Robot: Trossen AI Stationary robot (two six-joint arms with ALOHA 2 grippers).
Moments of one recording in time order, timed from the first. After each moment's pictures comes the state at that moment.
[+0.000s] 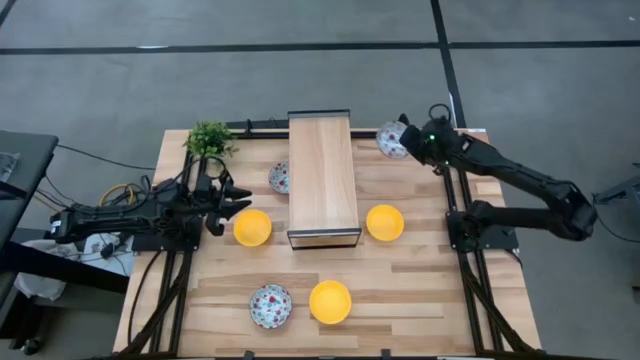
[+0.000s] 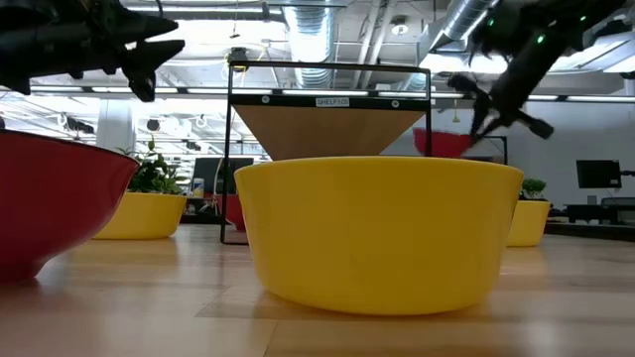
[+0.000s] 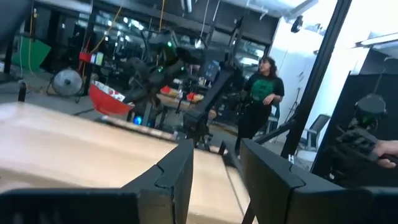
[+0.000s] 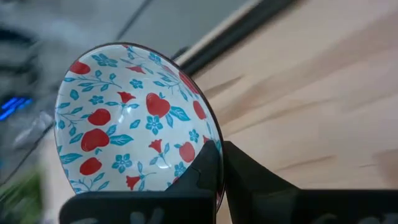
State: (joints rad) left arm 0.16 0.33 0.07 0.48 0.13 -0.27; right arm -0.71 0.97 0.74 -0.54 0.10 1.24
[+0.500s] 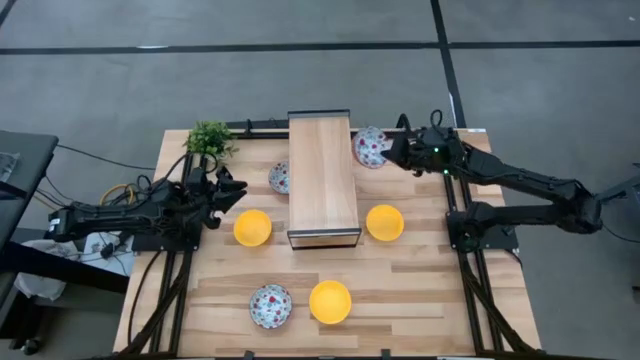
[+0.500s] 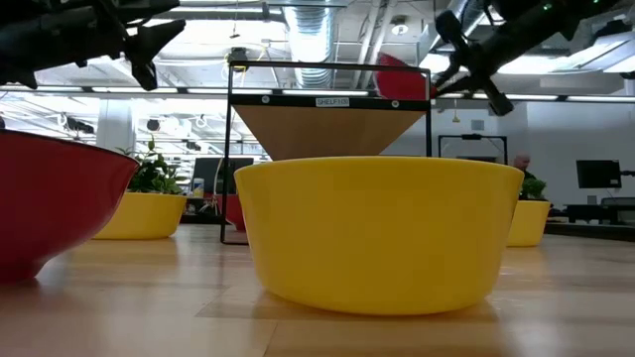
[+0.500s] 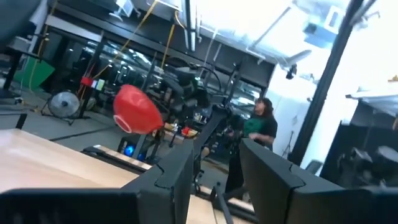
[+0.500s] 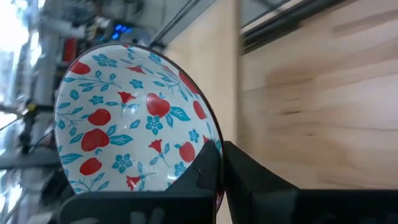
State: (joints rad) left arm 0.16 0.39 0.07 0.68 0.05 -0.40; right arm -0.46 0.94 0.74 -0.26 0.00 1.22
